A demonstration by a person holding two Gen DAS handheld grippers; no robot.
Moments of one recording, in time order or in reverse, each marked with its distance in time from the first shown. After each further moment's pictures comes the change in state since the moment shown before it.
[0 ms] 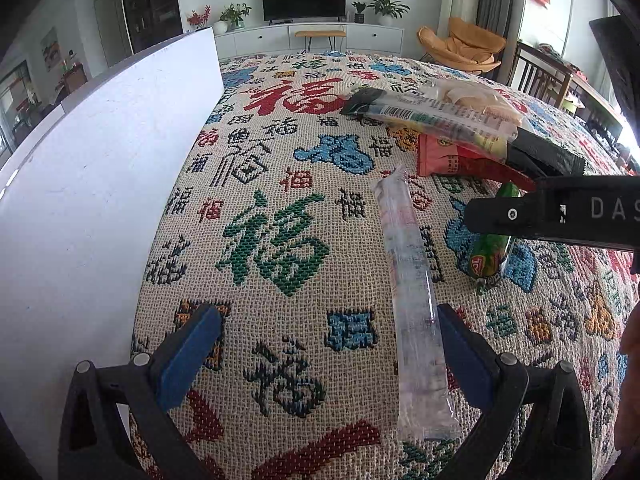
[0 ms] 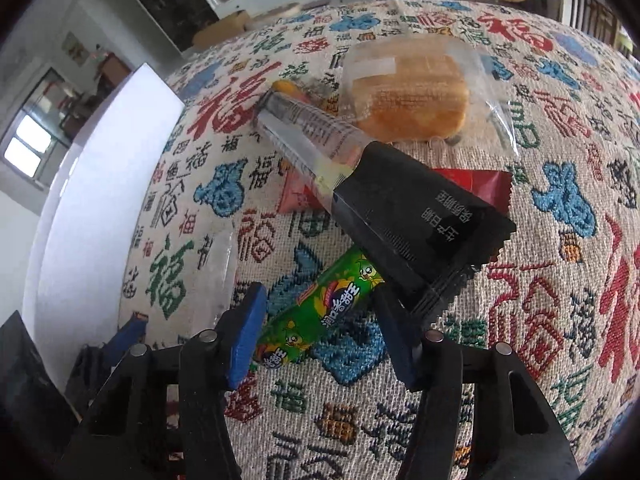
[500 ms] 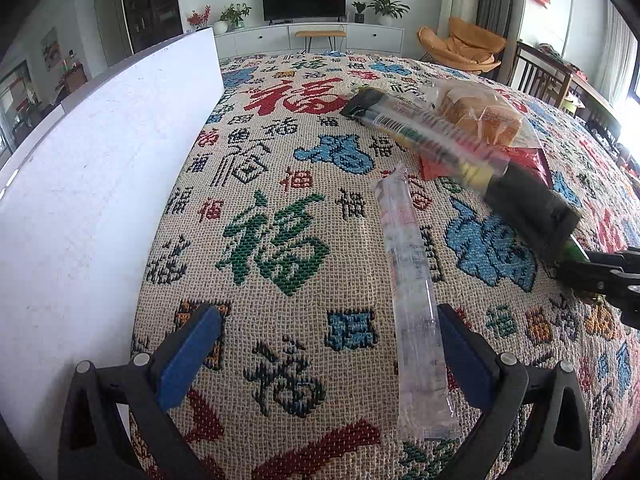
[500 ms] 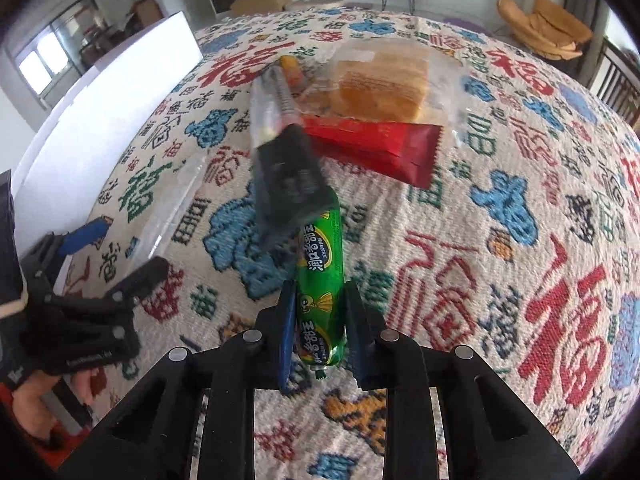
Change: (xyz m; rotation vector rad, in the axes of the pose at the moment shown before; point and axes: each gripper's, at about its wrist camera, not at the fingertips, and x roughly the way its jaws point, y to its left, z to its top) left arm -0.001 0.000 0.000 -0.001 0.000 0.000; right arm -0.030 -0.039 -0.039 -0.255 0.021 -0.074
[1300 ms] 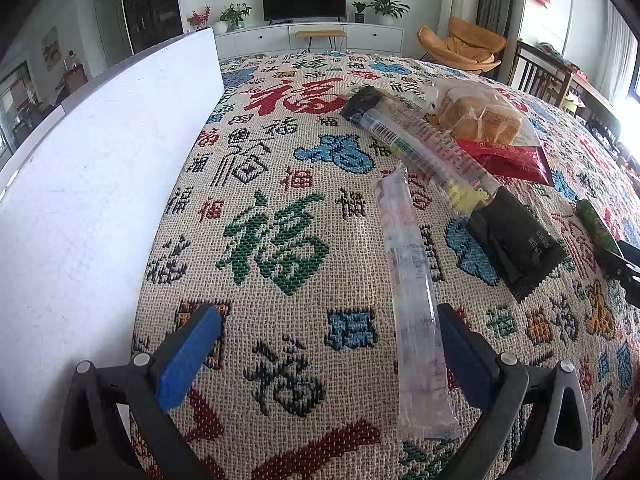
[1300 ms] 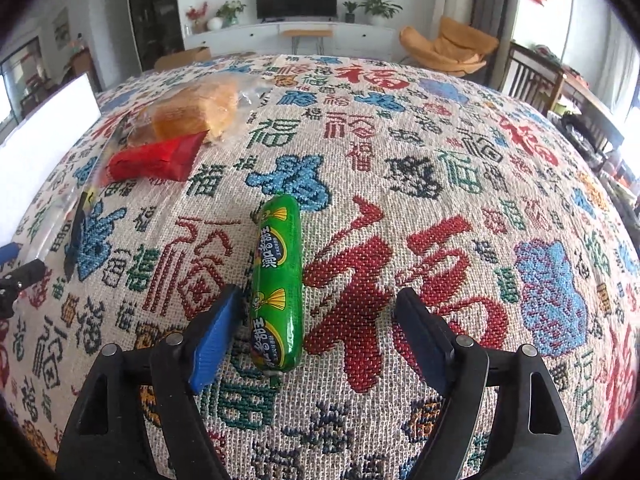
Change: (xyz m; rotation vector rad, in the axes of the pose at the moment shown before) left arm 0.000 0.000 0.000 -0.001 -0.001 0.001; right arm -0.020 -0.091 -0.046 0.137 -0.215 -0.267
